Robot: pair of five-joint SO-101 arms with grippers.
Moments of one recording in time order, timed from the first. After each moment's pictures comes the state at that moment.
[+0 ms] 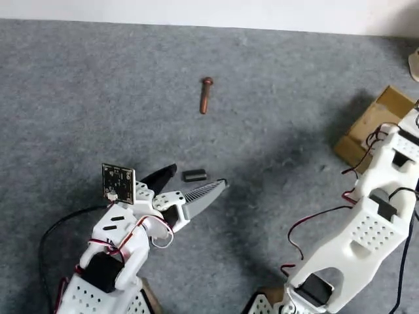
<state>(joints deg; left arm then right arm) 21.7 -103.5 92.2 38.6 23.9 31.0 32.4 -11.3 45.1 -1.1</state>
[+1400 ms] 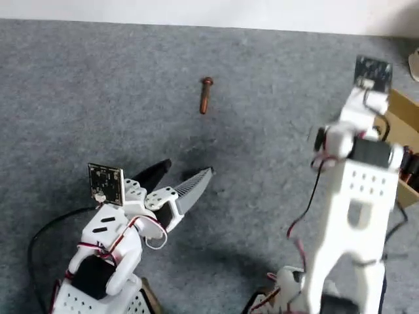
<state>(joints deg) 20.5 -103.5 84.2 44.5 23.9 8.4 -34.1 22.5 70.9 2.2</state>
